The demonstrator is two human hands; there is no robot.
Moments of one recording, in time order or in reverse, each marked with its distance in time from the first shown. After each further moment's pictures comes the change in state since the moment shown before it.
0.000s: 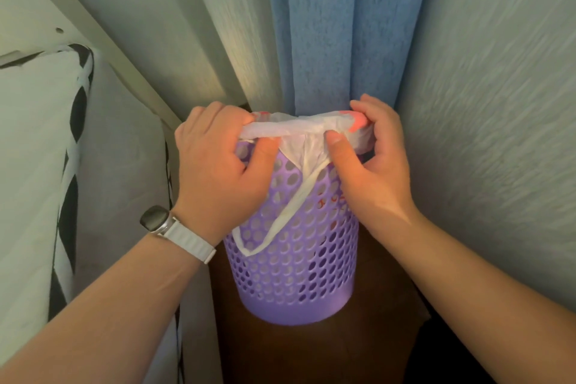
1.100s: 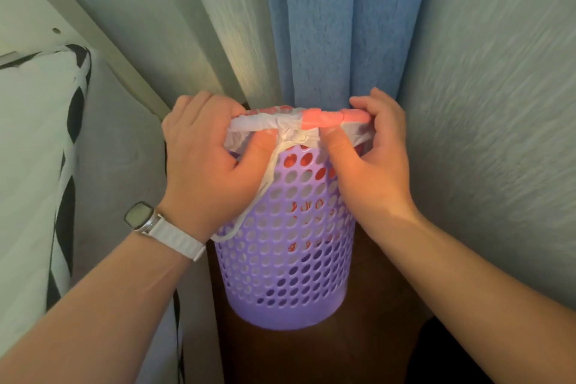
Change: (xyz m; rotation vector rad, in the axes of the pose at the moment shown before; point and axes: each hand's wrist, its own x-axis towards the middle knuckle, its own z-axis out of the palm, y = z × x) left_hand 0.007 0.000 -0.009 0.002 0.006 0.039; right_hand 0.000 -0.018 0.003 -0.003 0.016 0.147
